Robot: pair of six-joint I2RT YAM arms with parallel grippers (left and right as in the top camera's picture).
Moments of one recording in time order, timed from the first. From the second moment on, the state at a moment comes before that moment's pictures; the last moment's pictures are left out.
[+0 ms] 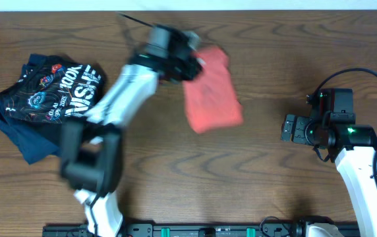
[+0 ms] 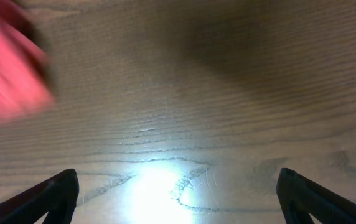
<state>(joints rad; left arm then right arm) -0.26 1.92 1.51 -0.47 0.50 -0.22 -0.02 1.22 0.88 -0.83 -0.03 0.17</state>
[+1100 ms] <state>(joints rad) 0.59 1.64 1.51 -0.67 0.36 -0.27 -0.02 1.22 0.88 -0.84 -0.01 0.17</state>
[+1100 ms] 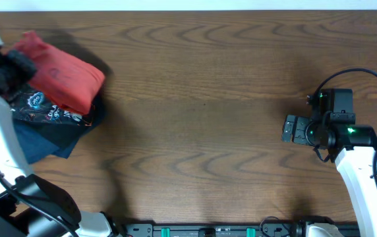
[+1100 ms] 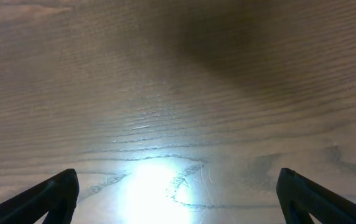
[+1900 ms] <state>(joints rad) 0.67 1.64 1.51 -0.75 0.32 -0.32 -0.02 1.22 0.88 -0.83 -0.04 0.17</state>
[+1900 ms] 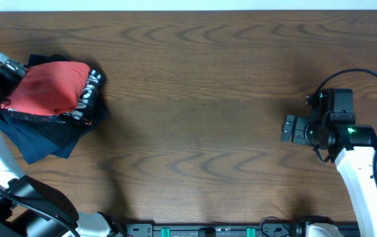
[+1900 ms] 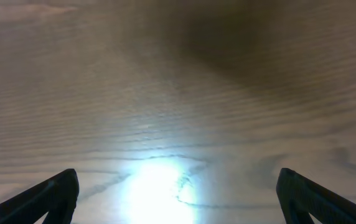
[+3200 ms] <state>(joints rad) 0.05 0.65 0.93 -0.73 0.06 -0.17 -0.16 0.75 0.84 -0.65 -0.07 0.21</state>
